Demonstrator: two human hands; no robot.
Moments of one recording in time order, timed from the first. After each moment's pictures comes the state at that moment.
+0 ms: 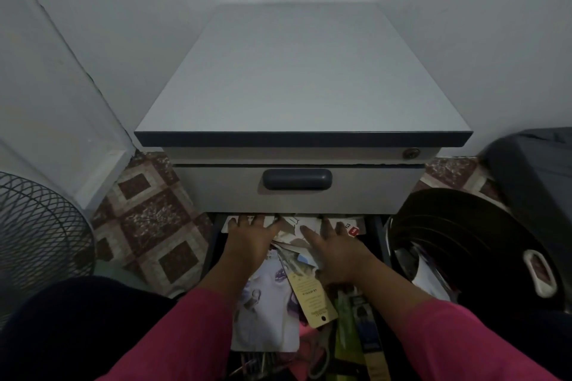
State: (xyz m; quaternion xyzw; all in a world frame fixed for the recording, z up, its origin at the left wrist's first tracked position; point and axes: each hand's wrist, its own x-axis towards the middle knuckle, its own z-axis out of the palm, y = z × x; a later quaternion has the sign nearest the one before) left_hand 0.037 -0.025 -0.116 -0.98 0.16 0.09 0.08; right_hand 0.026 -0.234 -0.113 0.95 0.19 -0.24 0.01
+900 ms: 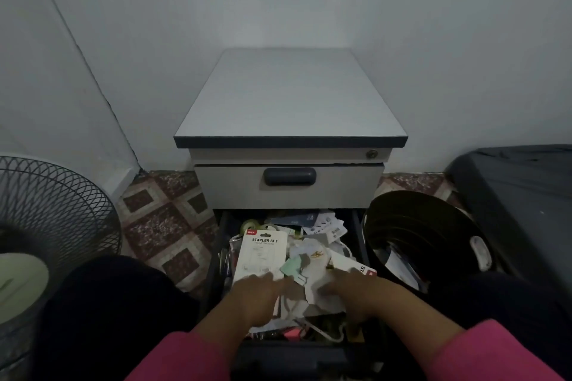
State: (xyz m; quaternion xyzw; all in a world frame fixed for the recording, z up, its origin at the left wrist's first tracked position) left_hand -0.099 -0.037 -0.074 -0.94 0.22 0.27 0.01; right_hand -0.103 -0.254 -0.027 0.91 0.18 -0.37 0.01
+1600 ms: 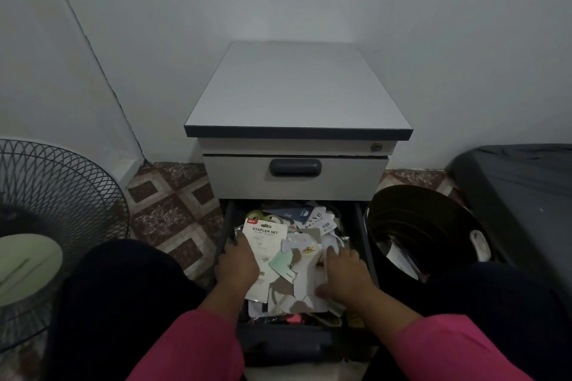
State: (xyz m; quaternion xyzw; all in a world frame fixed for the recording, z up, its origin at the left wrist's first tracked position) left_hand -0.069 -0.012 -0.105 -0.96 -0.14 0.16 -0.20; right_hand -0.103 -0.223 -0.064 0.98 0.01 -0.19 -0.04
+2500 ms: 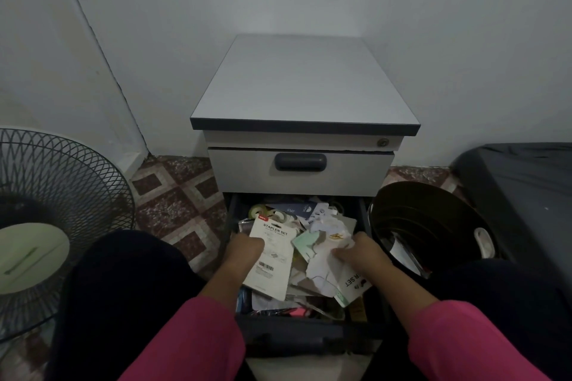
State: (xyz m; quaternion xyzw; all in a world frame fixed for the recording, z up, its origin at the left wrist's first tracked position) left_hand -0.072 -0.015 -0.069 -0.77 -0.27 0.17 -0.55; right_hand -0.083 -0.252 -0.052 0.90 -0.20 -0.20 -0.34
